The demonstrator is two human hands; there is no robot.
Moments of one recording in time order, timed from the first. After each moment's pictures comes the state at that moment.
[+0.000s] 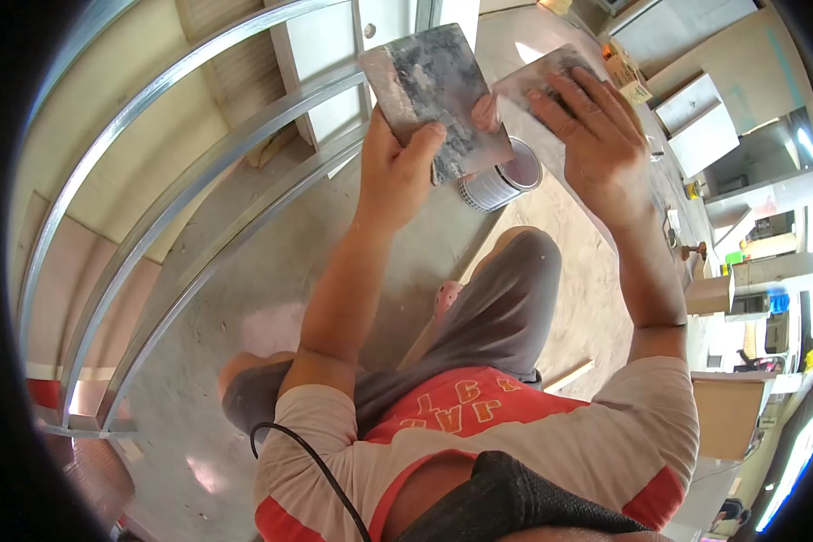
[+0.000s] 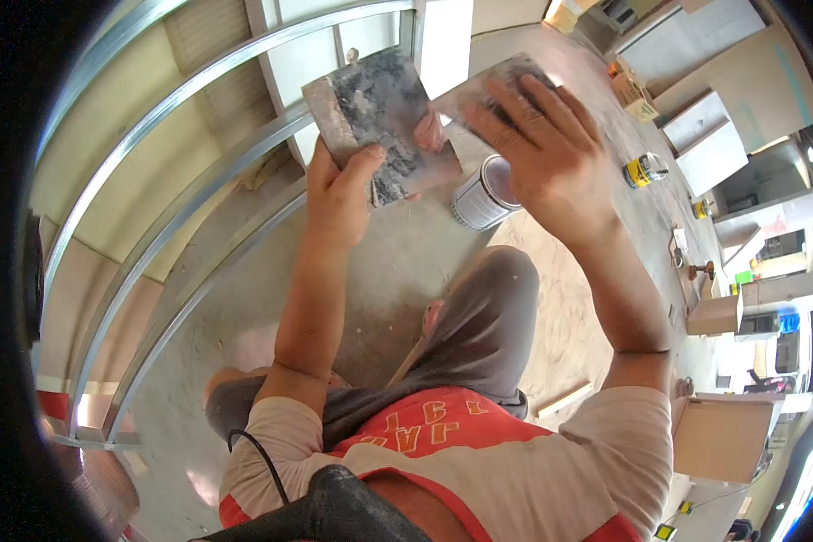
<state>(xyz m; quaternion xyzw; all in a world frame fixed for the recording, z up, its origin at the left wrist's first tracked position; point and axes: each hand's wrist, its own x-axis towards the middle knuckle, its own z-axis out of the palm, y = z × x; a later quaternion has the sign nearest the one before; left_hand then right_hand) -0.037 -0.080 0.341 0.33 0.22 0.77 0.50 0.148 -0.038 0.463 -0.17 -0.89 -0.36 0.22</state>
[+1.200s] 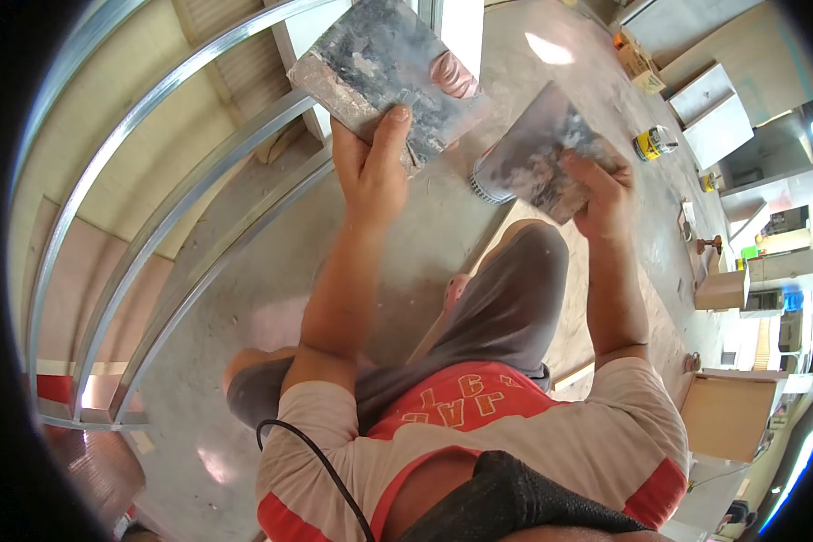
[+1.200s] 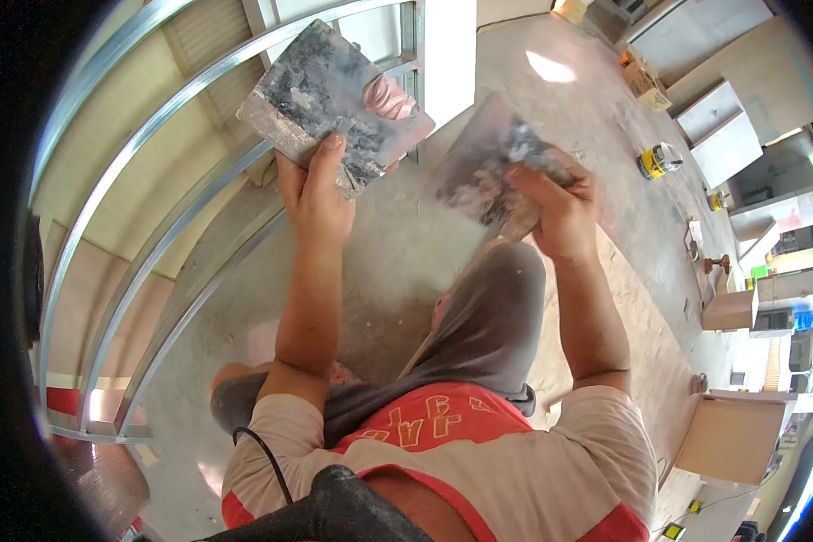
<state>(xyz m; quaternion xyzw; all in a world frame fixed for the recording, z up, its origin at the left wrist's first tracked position) -0.038 -0.081 0.339 0.33 0.20 0.86 0.34 0.176 -0.059 0.401 -0.37 -0.56 0.52 0.52</state>
